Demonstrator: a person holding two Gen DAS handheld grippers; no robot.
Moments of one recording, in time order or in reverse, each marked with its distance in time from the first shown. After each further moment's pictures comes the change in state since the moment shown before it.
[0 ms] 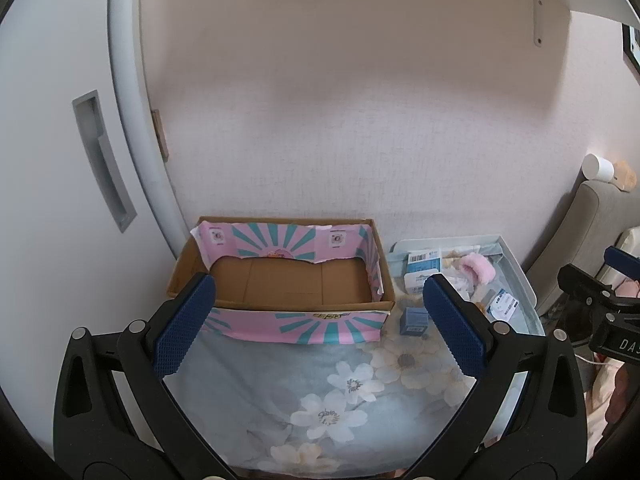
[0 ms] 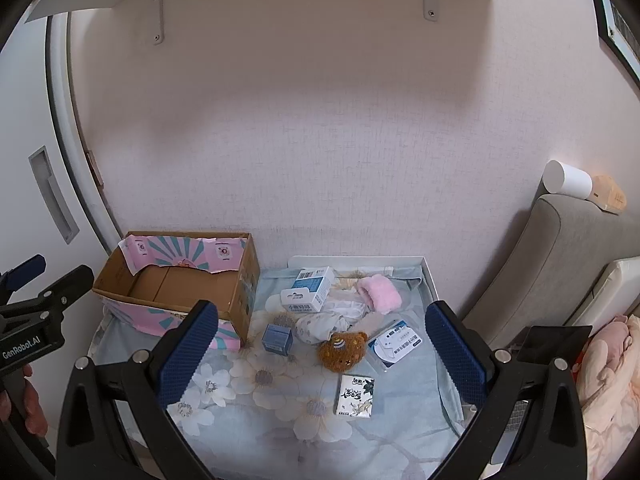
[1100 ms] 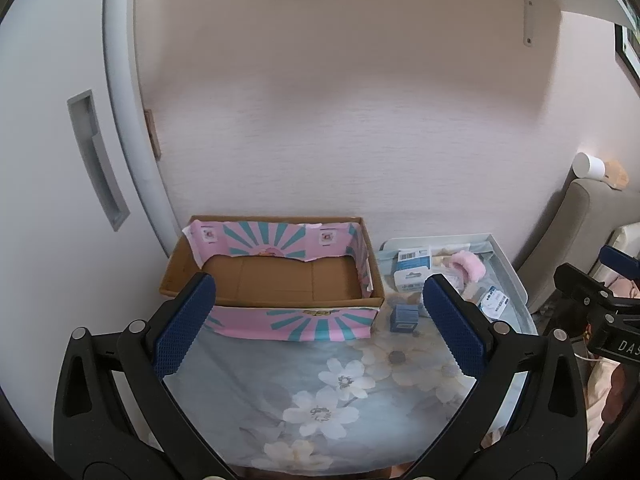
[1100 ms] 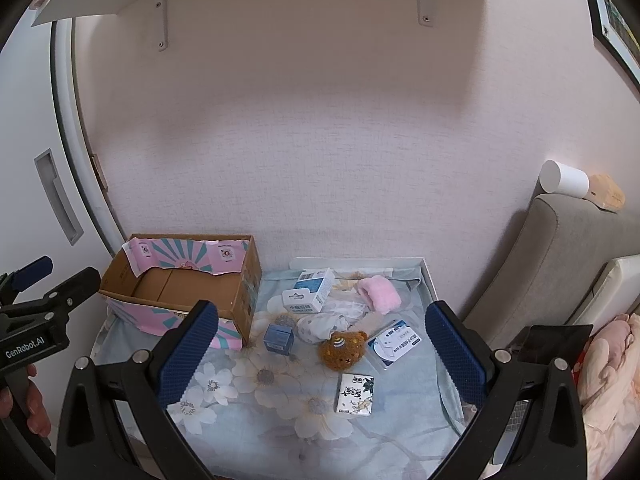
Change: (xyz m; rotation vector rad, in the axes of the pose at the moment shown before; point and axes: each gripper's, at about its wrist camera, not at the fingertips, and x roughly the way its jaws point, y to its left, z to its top) left arm -0.004 -0.002 -0.005 -0.003 -0.005 -0.026; right arm -0.010 0.000 -0.001 0.003 -0.017 0.003
